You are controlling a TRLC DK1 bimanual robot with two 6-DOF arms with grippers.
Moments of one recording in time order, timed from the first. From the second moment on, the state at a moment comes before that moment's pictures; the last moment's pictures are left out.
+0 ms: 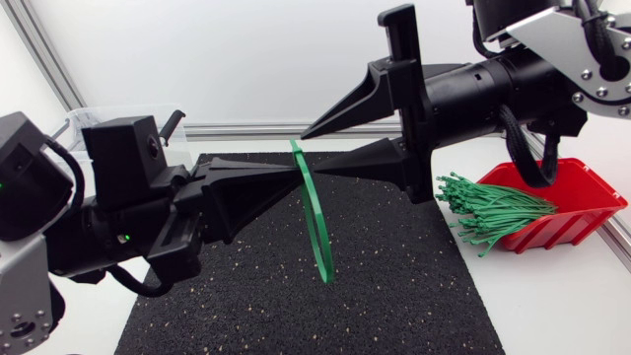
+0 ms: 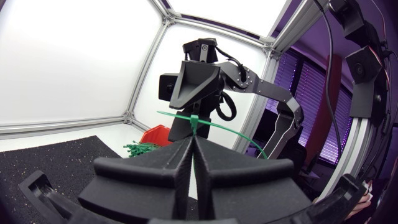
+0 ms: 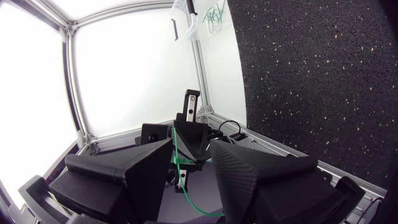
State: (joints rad) left arm -0.63 1.06 0.50 0.68 0.67 -0.46; right arm 0.48 1.35 1.19 -0.50 -1.03 1.18
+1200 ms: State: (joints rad) left arm -0.65 1.06 0.50 0.68 0.67 -0.46; right arm 0.52 1.35 1.22 -0.48 -1.01 1.18
